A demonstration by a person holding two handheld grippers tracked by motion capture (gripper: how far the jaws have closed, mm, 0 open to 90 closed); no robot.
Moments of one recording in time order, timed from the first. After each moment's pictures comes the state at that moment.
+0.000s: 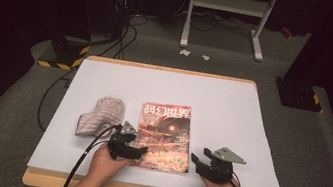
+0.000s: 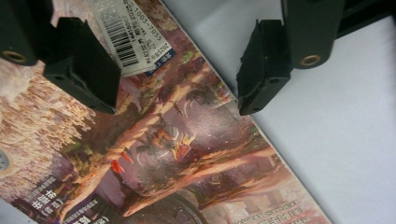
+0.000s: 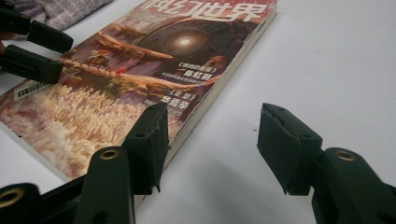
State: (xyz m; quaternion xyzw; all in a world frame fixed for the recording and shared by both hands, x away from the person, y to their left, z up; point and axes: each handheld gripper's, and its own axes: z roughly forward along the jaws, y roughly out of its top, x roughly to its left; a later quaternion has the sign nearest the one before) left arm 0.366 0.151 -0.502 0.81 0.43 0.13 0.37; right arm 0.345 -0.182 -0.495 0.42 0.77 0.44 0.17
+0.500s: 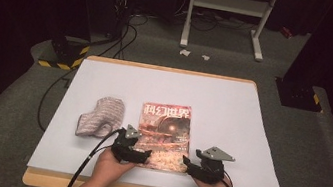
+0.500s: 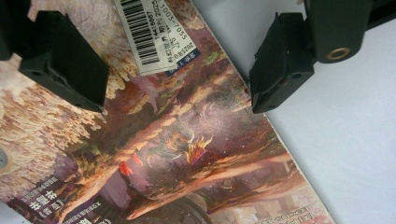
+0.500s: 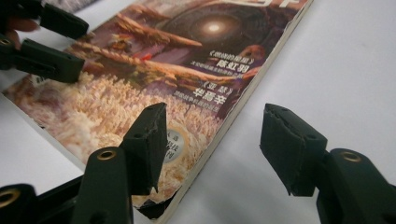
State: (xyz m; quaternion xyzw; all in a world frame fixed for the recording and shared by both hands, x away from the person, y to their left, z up) left arm 0.360 0.135 -0.503 0.80 0.45 0.14 0.36; right arm 0.343 -0.158 -0.496 0.41 0.80 0.41 0.16
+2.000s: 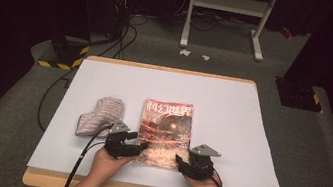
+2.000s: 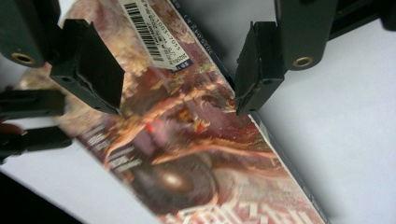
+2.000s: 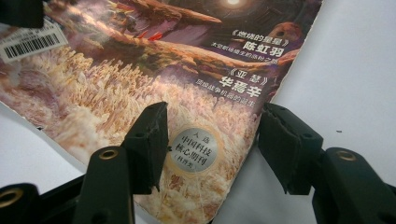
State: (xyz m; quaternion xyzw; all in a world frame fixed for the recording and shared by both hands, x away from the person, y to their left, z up) left arm 0.360 0.163 -0.498 0.74 0.45 0.10 0.49; right arm 0.348 -0.129 -0.505 0.44 0.80 0.38 0.16
